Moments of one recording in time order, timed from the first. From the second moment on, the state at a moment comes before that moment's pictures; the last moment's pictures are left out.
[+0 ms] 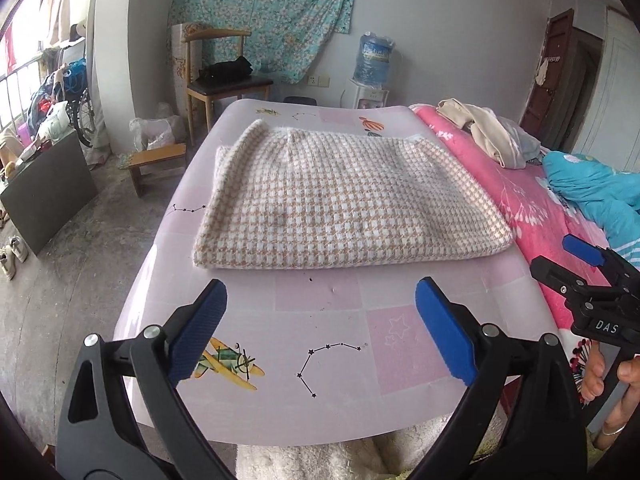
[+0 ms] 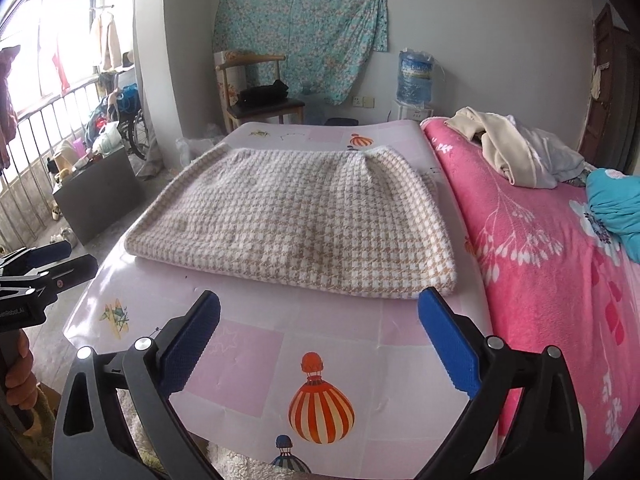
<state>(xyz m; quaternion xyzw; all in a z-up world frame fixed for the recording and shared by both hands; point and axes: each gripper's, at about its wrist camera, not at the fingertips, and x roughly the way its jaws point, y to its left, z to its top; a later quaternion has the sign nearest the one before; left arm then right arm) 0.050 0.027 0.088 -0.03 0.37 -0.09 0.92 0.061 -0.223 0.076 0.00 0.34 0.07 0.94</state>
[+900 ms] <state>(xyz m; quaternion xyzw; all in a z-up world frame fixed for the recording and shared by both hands) 0.074 -0.061 0.112 0.07 0.34 -0.07 0.94 0.053 -0.281 0.115 0.03 0.31 -0.05 0.95</state>
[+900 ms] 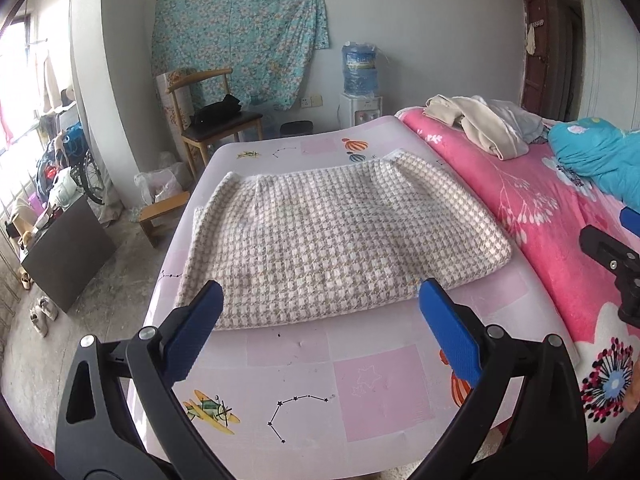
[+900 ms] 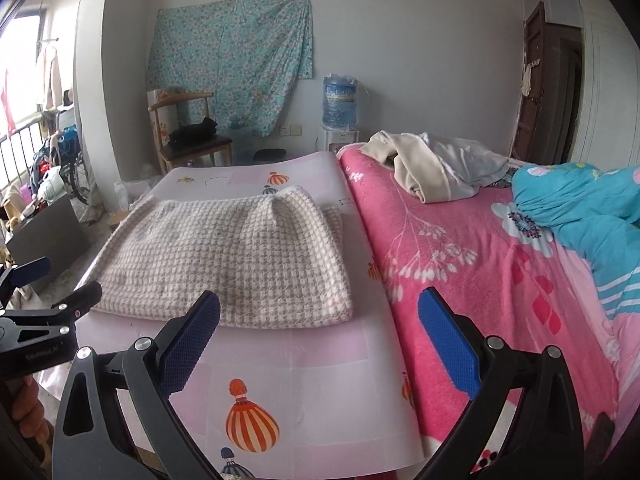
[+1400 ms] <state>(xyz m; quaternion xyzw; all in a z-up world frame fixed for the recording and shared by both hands) 0.122 -0.030 0.065 0.05 0.41 0.03 0.91 0.126 -0.249 0.056 0.06 0.41 -0.01 0.91</state>
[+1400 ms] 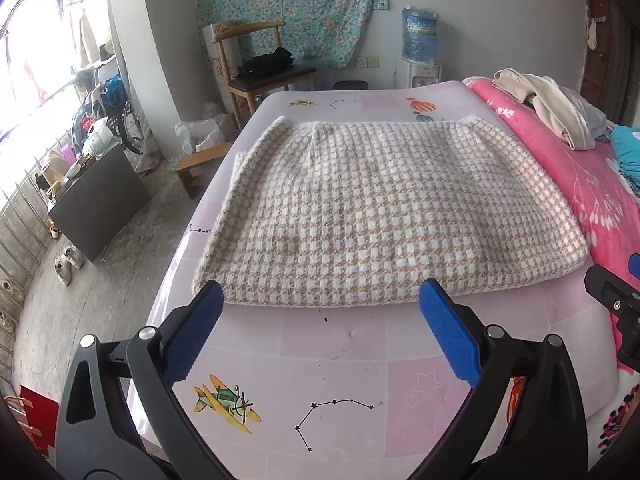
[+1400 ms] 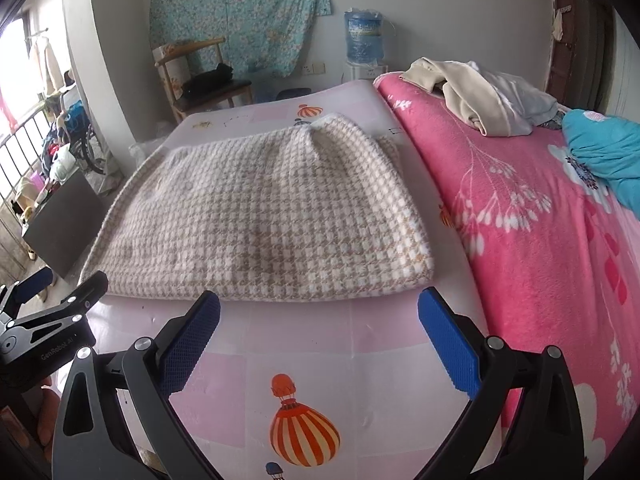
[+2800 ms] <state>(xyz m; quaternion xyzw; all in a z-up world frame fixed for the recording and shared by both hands) 0.135 -0.015 0.033 0.01 0.47 0.03 0.88 0.136 -0.213 0.029 0.01 0.44 0.01 0.90</state>
